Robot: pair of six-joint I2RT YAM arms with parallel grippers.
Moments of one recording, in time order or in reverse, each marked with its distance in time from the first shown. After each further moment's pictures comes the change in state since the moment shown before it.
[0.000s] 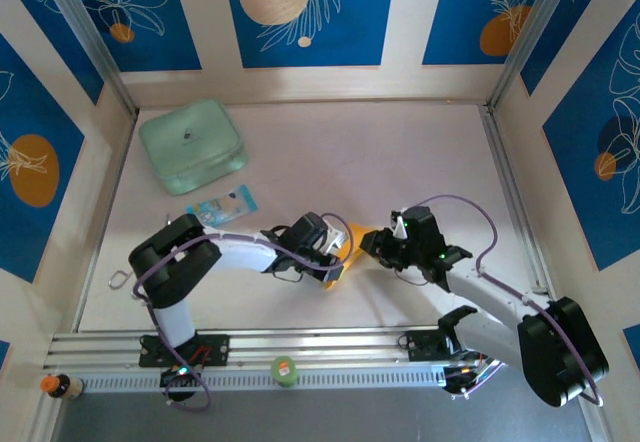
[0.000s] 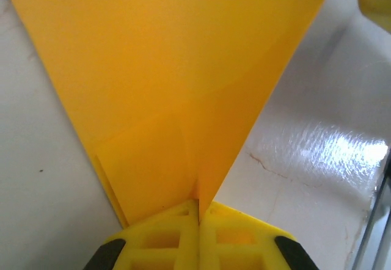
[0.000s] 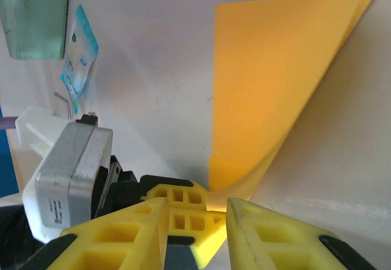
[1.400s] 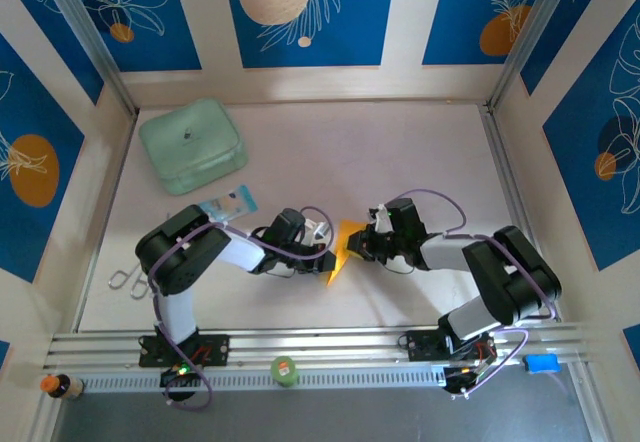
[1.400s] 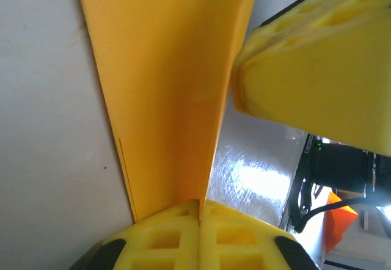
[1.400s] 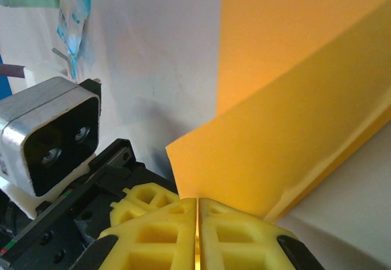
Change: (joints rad) left arm 0.135 0.079 -0.139 0.404 0.262 -0.352; right arm -0.029 0.470 0.071 0.339 -0.241 -0.081
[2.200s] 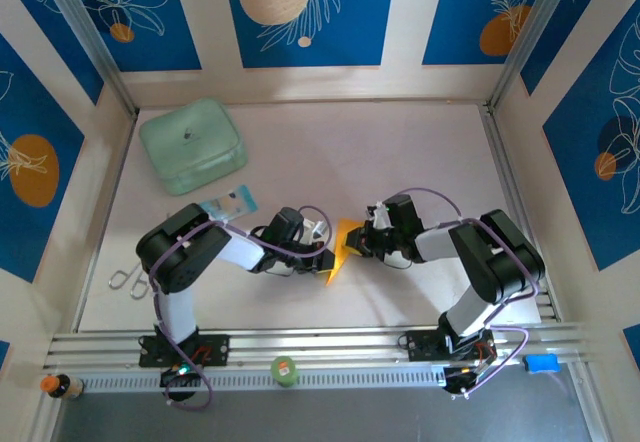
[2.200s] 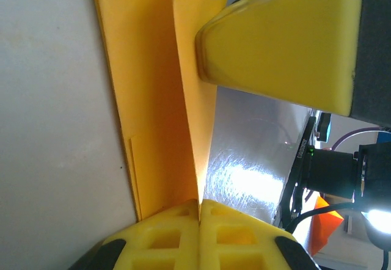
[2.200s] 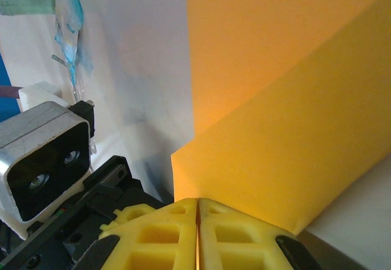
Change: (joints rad) left arm 0.017 0.011 0.002 0.001 0.018 -0.041; right arm -0.027 0.128 0.049 0.056 -0.050 -0.001
